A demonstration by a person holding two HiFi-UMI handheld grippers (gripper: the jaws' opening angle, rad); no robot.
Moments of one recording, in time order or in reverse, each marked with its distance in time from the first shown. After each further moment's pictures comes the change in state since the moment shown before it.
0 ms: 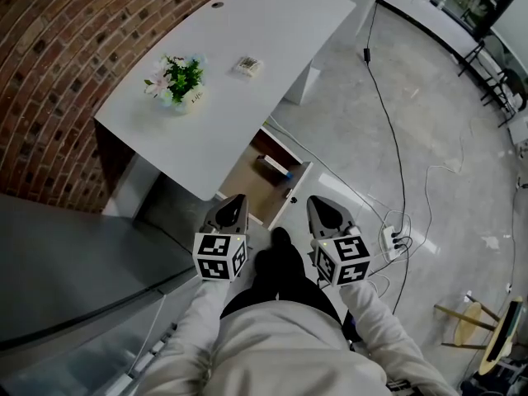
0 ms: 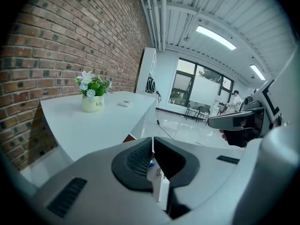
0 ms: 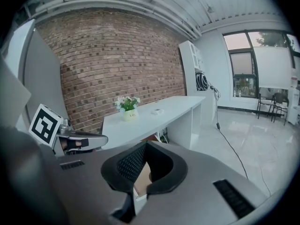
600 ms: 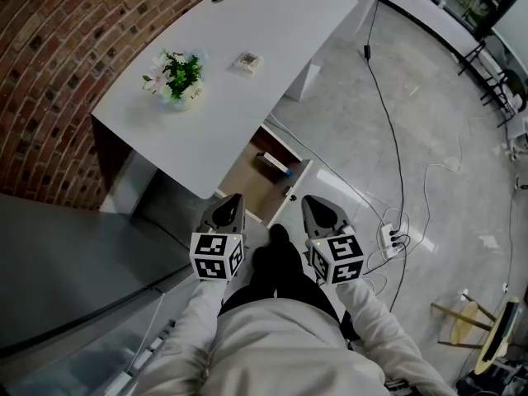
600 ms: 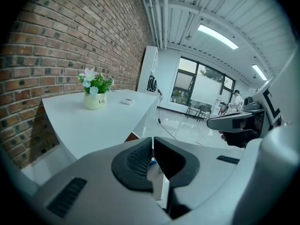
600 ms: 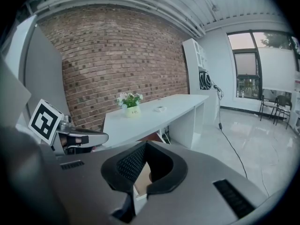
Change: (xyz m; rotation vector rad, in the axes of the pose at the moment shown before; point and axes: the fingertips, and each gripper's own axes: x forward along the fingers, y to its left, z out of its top) left arm 0.000 0.010 -0.005 -0.010 0.018 0.009; right arm 0.013 0.008 -0.006 -0.028 0.027 0.015
